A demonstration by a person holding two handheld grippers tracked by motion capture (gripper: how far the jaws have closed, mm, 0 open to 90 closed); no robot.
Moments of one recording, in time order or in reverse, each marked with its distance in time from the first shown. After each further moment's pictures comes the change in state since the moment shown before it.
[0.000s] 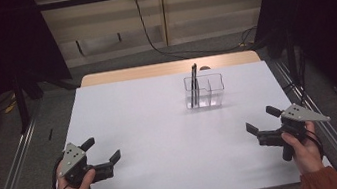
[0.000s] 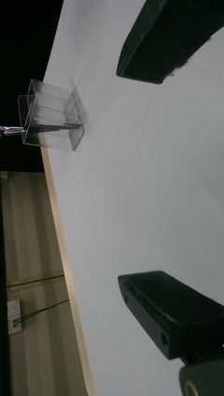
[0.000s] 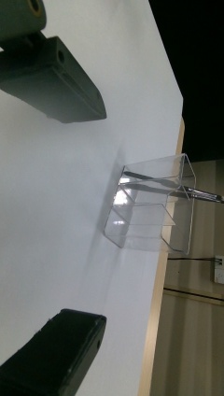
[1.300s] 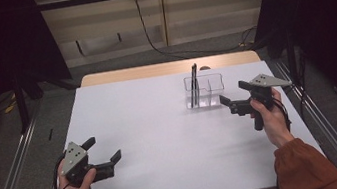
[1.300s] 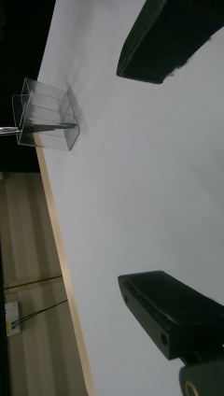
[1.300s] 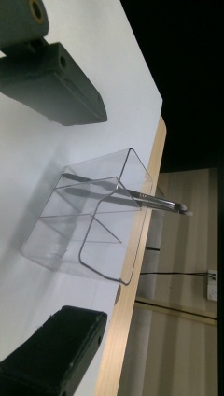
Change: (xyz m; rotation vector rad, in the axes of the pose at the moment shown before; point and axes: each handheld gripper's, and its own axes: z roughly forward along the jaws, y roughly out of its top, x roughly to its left) left arm -0.001 0.001 0.003 0.017 -0.003 0.022; right arm -0.002 0.055 0.090 -0.004 0.048 0.009
